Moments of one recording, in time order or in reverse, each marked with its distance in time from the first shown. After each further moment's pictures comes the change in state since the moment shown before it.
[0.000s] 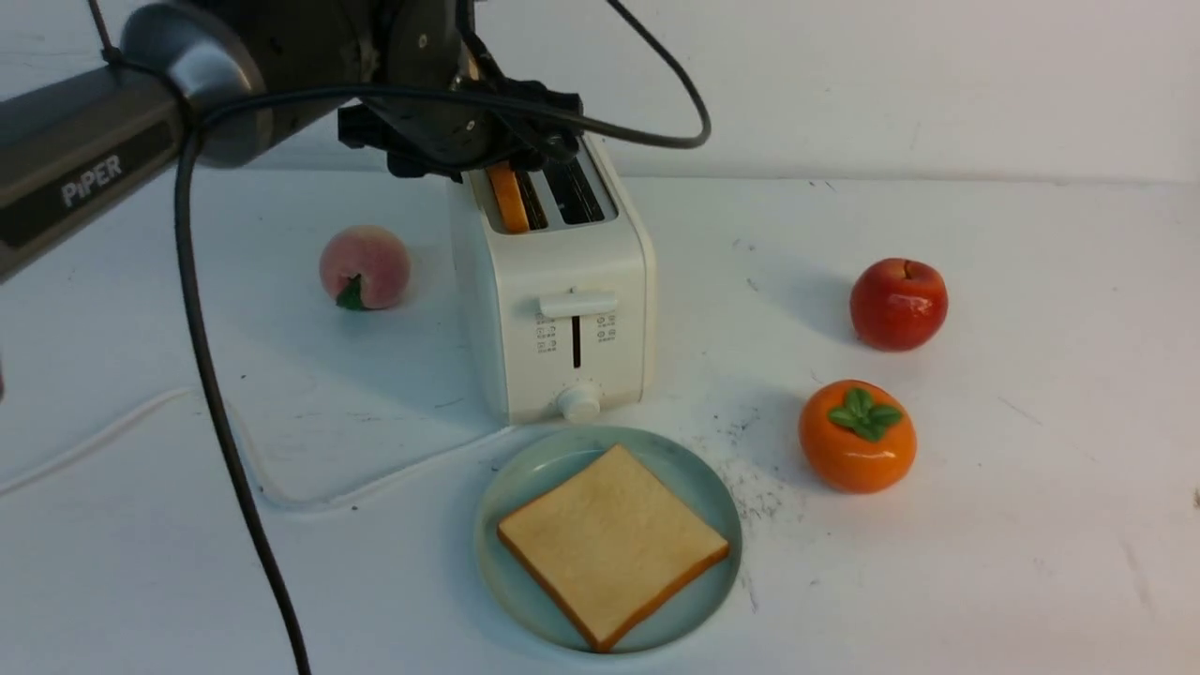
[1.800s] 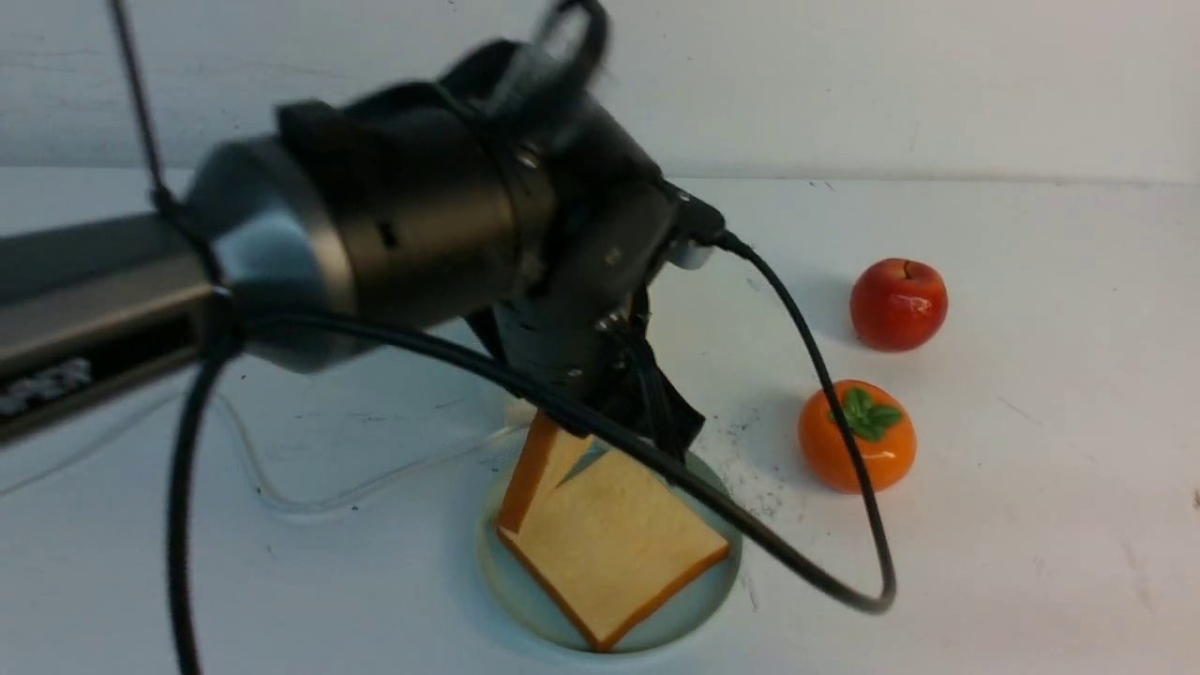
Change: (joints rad) right arm 0.000 0.000 0.000 0.046 -0.048 0.000; left arm -0.400 -0.197 0.337 0.177 0.319 0.164
